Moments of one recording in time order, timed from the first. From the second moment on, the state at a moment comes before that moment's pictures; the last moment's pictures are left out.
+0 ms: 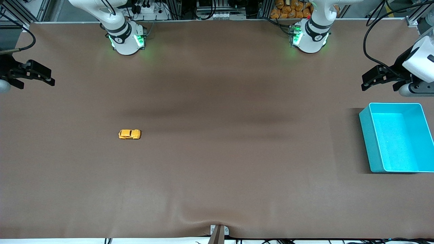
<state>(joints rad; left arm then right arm) -0.02 0.01 -0.07 -1.54 0.00 1.53 -0.07 0.07 0.01 -0.09 -1.50 0.02 1.43 -0.11</state>
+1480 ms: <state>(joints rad) -0.02 0.01 -0.07 -1.54 0.00 1.53 -0.07 0.14 0.06 -0.09 -1.88 0.02 1.82 -0.96</state>
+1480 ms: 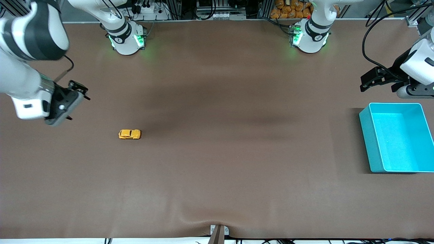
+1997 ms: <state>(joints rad) -0.02 0.02 -0.07 -1.54 0.00 1.53 -0.07 0.24 0.08 -0.08 -2.09 0.01 2.04 -1.21</state>
